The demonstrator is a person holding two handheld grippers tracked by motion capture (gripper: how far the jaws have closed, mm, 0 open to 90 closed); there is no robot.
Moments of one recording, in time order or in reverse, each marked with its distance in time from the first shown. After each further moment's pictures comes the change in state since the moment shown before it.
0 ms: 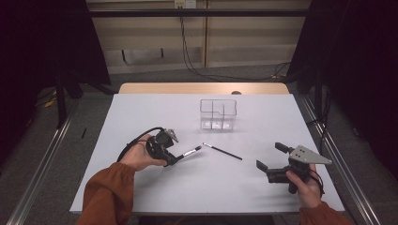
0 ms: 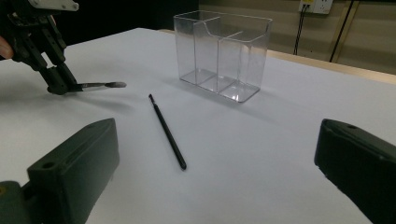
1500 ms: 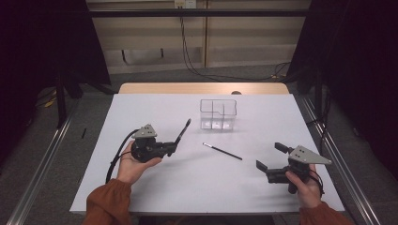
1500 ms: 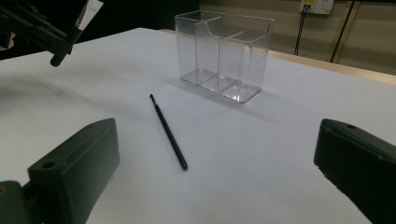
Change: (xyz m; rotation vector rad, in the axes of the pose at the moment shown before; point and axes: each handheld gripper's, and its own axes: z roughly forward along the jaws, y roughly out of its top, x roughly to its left) left arm -0.015 -0.040 -0.021 -0.606 0.090 -0.155; right arm 0.001 0.000 0.000 -0.001 0.005 -0.003
